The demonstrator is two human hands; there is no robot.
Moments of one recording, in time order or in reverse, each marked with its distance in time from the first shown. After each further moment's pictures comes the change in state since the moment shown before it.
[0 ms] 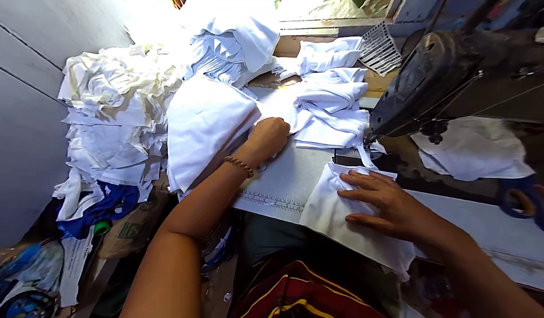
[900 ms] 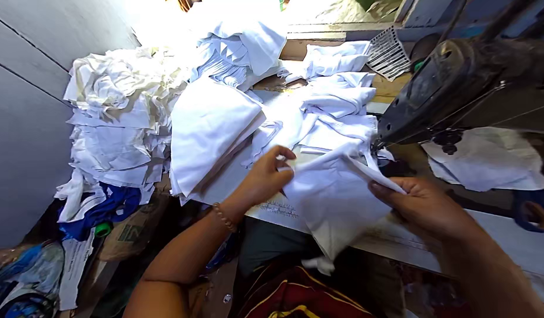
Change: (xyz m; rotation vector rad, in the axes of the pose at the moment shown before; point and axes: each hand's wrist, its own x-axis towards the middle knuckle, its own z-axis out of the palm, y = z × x) left_hand -0.095 0.040 0.005 -1.169 0.090 -0.213; right_hand 0.019 -0.023 -0.035 0.372 0.127 0.635
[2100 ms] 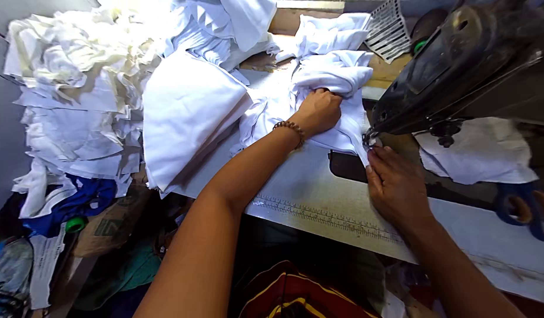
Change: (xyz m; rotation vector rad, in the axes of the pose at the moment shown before) left_hand 0.207 0.009 0.064 0.990 -0.142 0.342; right_hand 0.023 0.052 0.028 -0.596 0.348 -0.283
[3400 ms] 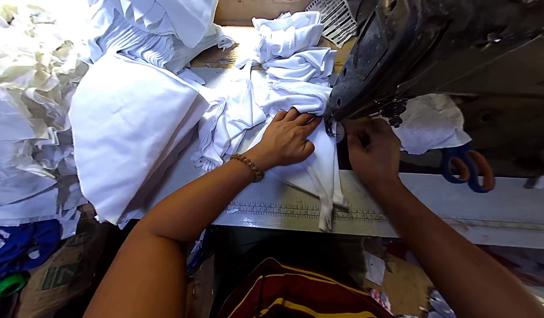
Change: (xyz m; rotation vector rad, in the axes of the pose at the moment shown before) left_hand -0.059 0.023 0.042 0.076 0.191 0.307; right_hand 0.025 0.001 -0.016 0.182 0.154 0.281
